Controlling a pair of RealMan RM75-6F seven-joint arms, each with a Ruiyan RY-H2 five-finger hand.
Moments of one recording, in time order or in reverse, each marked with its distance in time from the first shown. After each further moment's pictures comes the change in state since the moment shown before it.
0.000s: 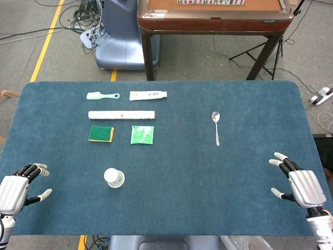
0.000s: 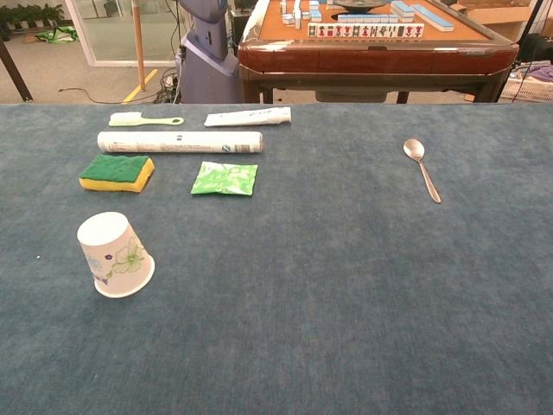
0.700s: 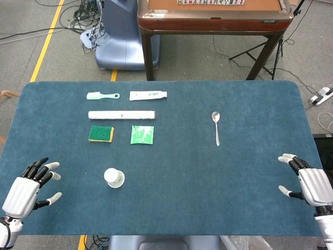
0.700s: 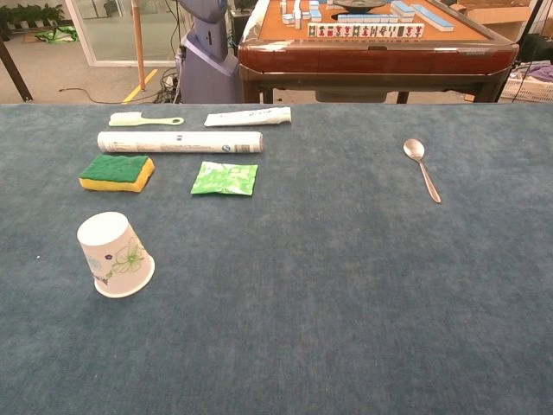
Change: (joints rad) left arm -0.021 0.006 0.030 -0.040 0.136 0.042 0.048; right arm -0.008 0.038 0.017 -0.002 0.057 -0.003 0.033
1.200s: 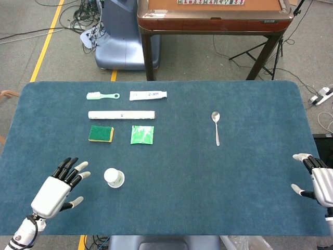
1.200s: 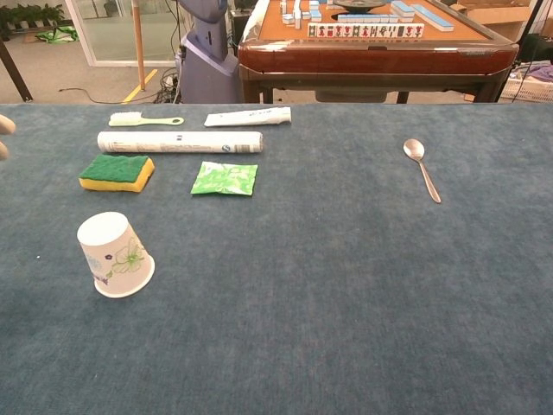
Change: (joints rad) left arm -0.082 0.012 0.017 -0.203 0.072 -0.162 0.269; right arm -0.031 0.060 0.023 -0.076 0.081 0.028 -0.107
